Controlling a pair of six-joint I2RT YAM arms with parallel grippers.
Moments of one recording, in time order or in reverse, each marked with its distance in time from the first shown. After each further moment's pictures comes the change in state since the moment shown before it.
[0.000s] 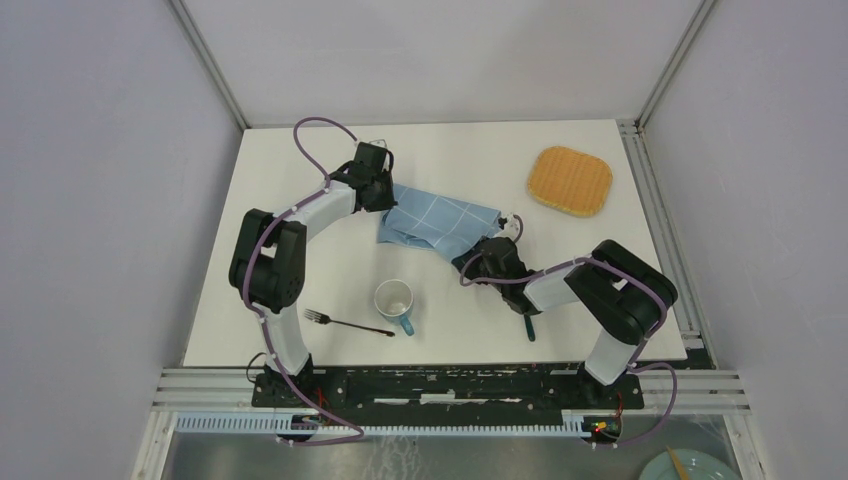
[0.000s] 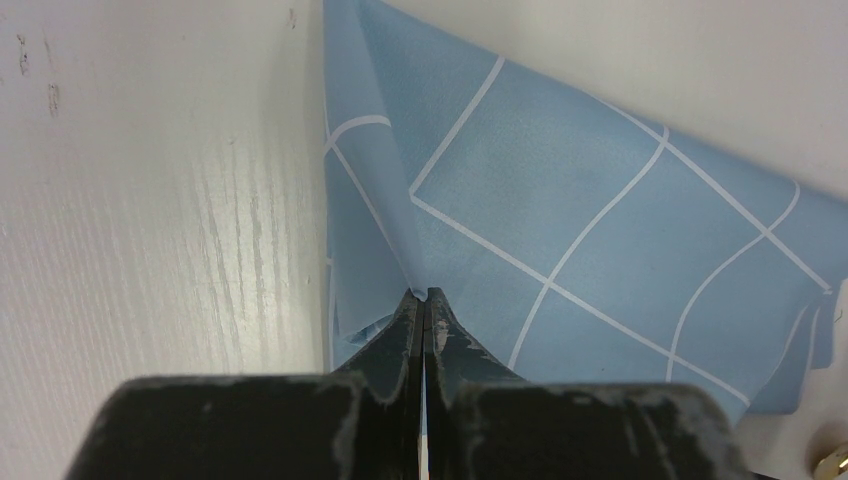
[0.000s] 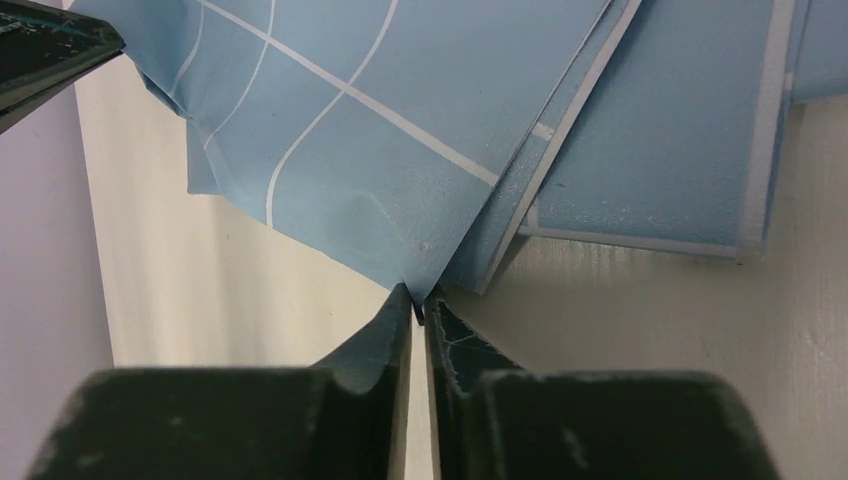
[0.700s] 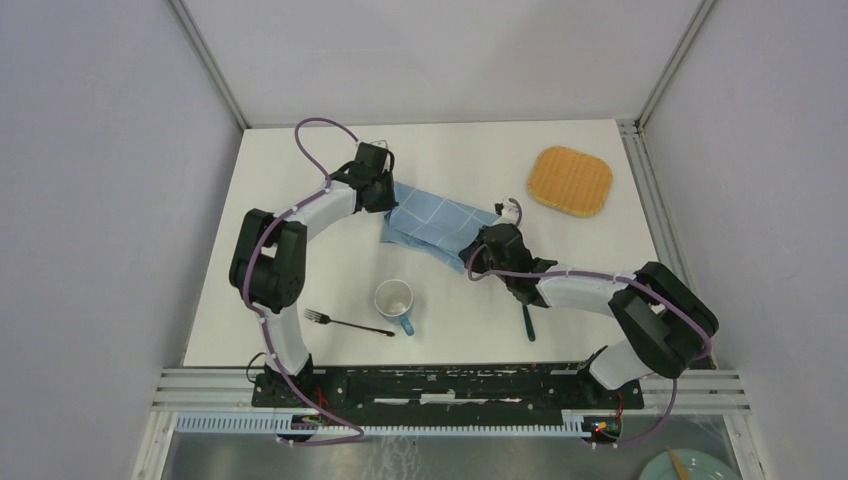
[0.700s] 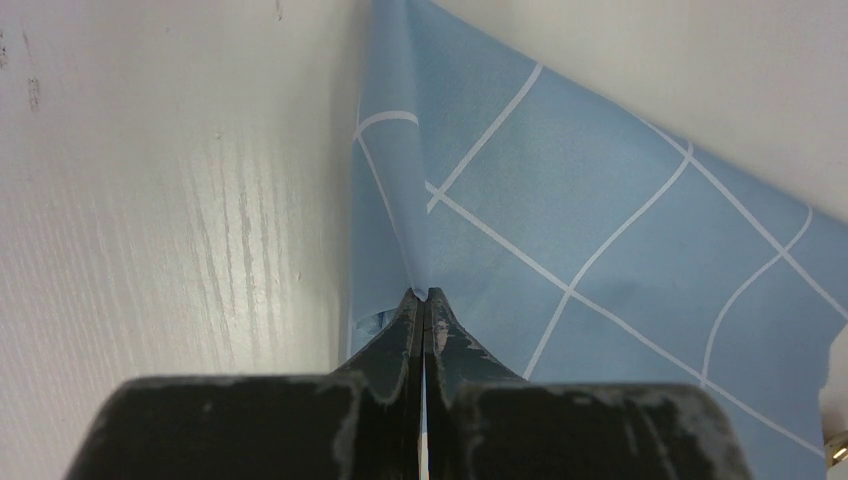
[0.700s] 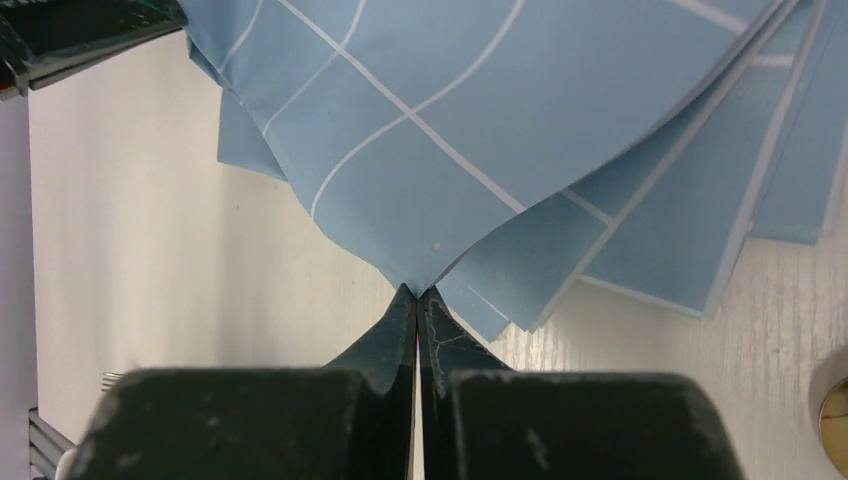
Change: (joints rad) left arm 0.000 0.001 0.000 -0.003 0.002 0.000; right arm -0.002 -0.230 0.066 -0.329 0.026 -0.193
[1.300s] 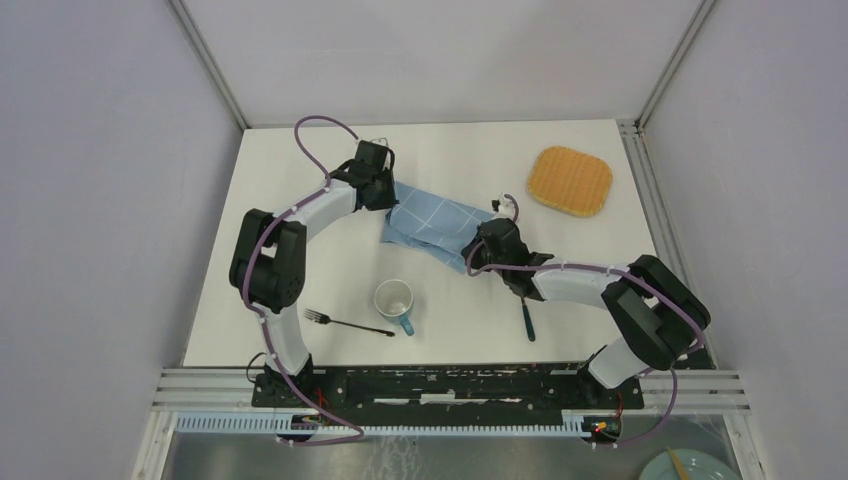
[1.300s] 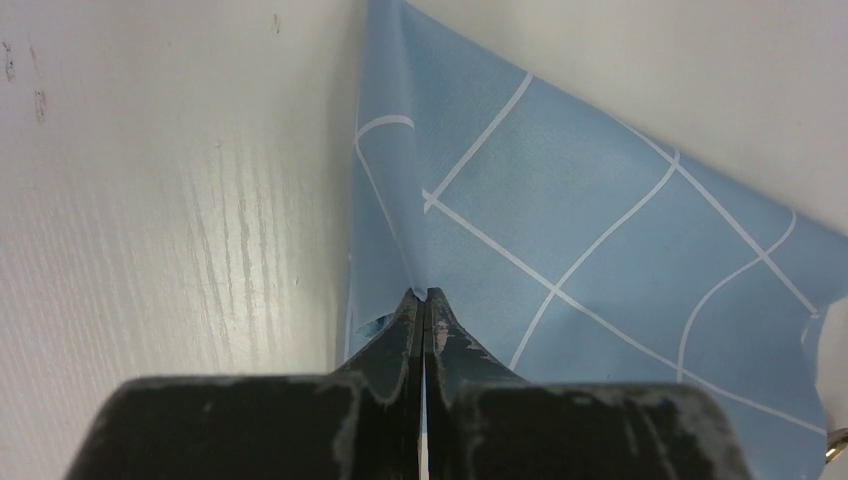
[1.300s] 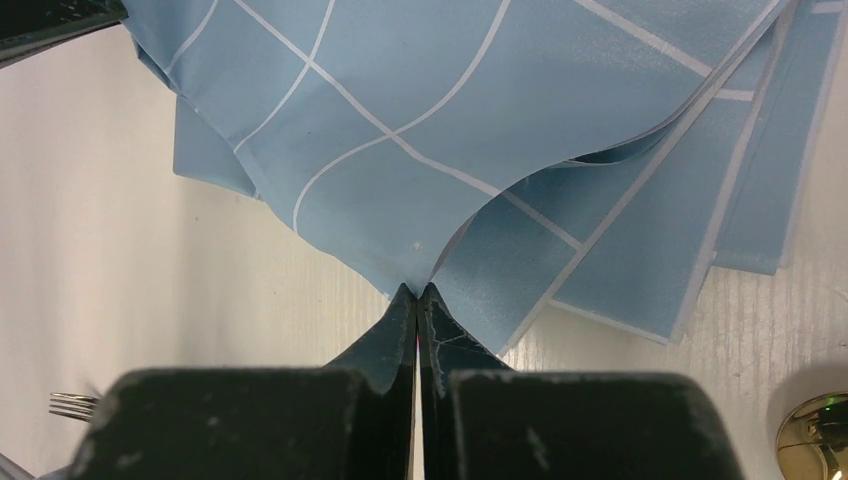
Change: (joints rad) left arm 0.000 0.000 0.017 -0.007 0.000 0.000; right arm -0.021 0.049 0.074 -0.062 0.016 -0.069
